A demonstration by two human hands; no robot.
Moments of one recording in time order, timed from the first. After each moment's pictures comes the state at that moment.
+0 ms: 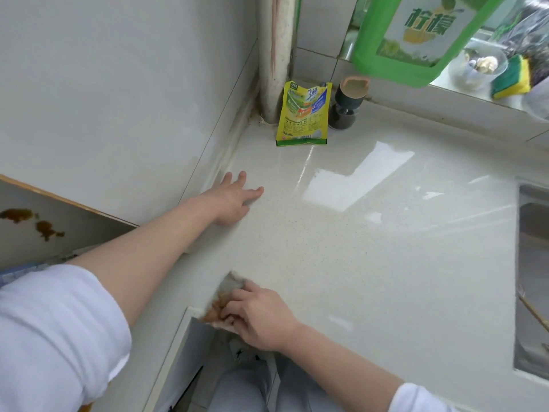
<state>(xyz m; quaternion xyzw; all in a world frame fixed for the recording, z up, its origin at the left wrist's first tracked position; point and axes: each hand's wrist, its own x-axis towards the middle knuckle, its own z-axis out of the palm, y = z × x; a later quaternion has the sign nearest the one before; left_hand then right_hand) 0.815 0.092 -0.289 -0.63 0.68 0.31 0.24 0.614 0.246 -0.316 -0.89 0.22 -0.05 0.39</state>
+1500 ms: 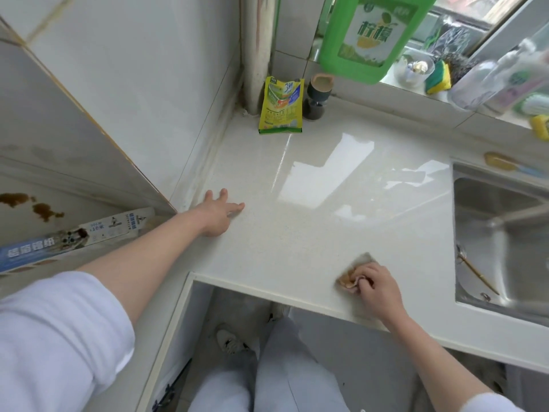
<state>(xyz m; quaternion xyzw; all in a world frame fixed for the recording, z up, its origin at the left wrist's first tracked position) 0.805 0.182 -0.291 -0.65 0.64 0.36 0.20 0.387 0.267 -0.306 -0.67 0.68 -0.10 0.29</state>
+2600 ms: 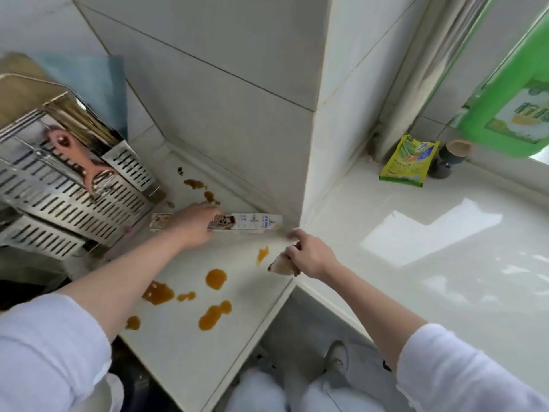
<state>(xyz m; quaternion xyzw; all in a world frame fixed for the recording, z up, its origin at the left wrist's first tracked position) 1.015 0.363 -0.180 -0.81 0.54 0.20 0.10 0.746 0.247 -0.225 -0.80 0.42 0.06 0.43</state>
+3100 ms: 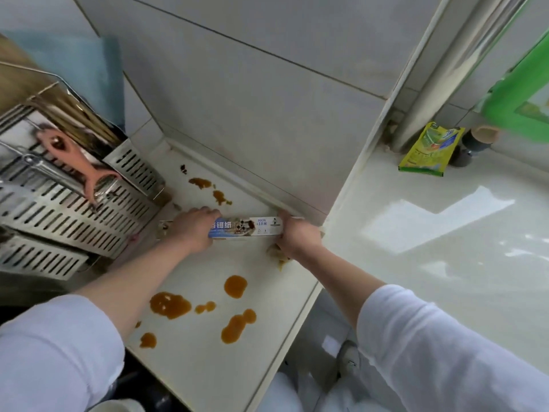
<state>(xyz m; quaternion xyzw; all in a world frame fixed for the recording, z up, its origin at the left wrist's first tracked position) 1.083 0.374 -0.235 -0.79 0.57 0.17 0.13 0.857 0.258 -0.245 -0.86 0.44 0.10 0.25</state>
